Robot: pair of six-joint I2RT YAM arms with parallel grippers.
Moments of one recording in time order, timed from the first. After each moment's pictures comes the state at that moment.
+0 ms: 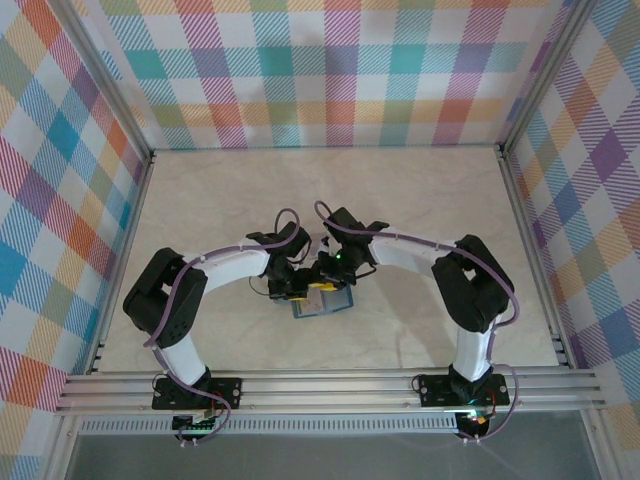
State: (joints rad) left arm -0.65 1.73 1.03 -0.68 0.24 -0.65; right arm 0.75 1.86 1.21 -0.53 -0.53 0.81
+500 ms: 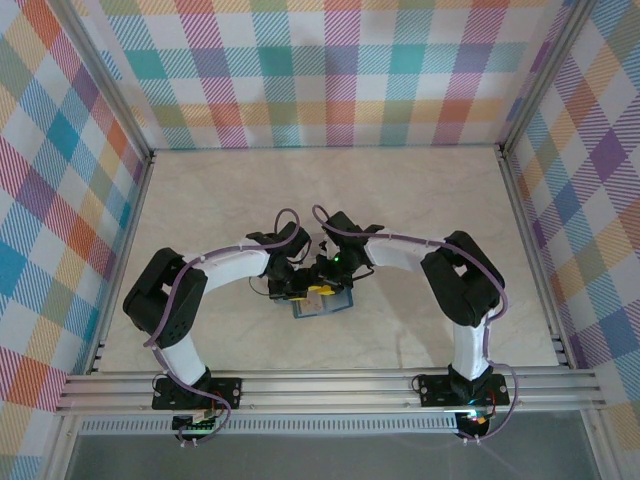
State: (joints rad) left arm -0.65 1.73 1.03 -0.68 0.24 -0.65; right arm 0.74 1.92 1.21 -0.48 -0.58 0.82
